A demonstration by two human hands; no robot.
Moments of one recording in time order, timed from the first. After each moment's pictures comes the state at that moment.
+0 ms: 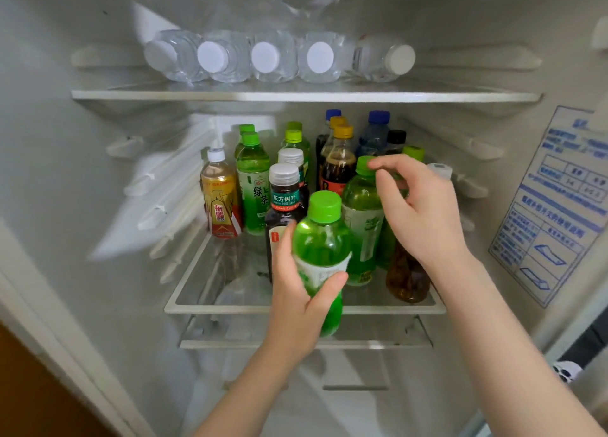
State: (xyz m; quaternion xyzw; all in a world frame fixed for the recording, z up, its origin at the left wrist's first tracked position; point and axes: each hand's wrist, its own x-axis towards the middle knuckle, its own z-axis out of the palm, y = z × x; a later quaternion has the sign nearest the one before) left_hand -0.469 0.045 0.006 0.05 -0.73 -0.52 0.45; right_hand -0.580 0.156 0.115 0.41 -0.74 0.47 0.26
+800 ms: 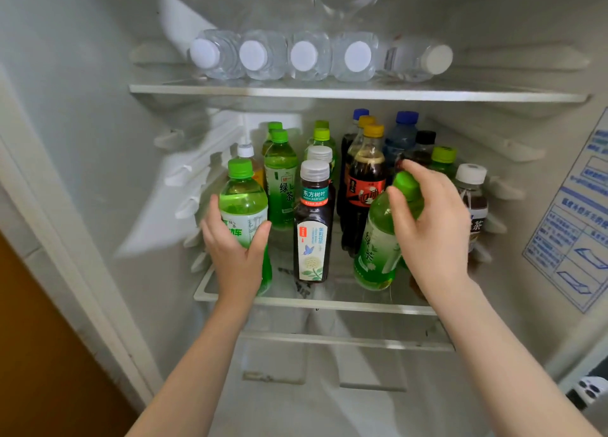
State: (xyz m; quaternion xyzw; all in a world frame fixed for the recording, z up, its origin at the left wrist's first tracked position) left_hand -0.459 -0.069 0.008 0.25 -0.69 -0.35 0.58; right_hand -0.561 0.138 0.088 0.35 -0.75 0.45 0.35
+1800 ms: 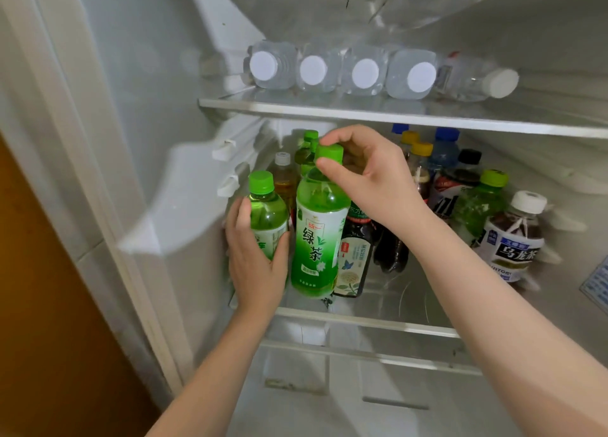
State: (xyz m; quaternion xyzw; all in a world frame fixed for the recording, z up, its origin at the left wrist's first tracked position) left_hand -0.433 -0.091 0.016 0.22 -0.72 -0.23 0.62; right_hand -0.529 0.029 0.161 0.56 -0.63 0.54 0.08
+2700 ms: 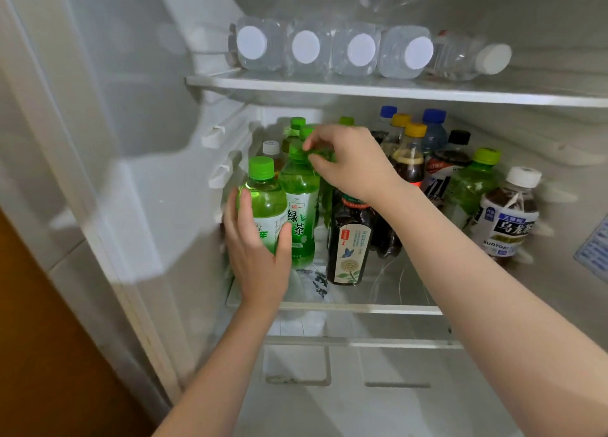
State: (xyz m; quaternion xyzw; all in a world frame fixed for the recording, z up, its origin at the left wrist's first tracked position) left_hand -0.444 -0.097 0.007 0.21 -0.72 -0.24 0.61; right_hand -0.549 -0.006 0.152 0.54 -0.77 0.29 0.19
